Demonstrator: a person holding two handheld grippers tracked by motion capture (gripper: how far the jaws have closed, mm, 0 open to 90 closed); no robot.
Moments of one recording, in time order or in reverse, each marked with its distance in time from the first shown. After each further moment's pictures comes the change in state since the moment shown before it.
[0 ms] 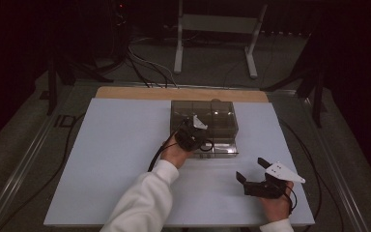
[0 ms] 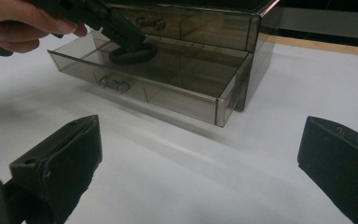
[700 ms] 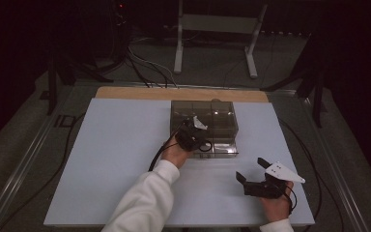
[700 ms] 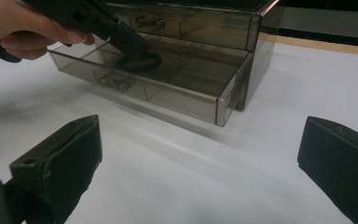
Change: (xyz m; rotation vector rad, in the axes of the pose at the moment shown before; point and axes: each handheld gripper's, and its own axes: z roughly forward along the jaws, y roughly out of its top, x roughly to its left) left arm 0.004 -0.003 0.012 0.030 0.012 -0.010; right arm 0.000 0.000 0.000 0.003 0.000 0.000
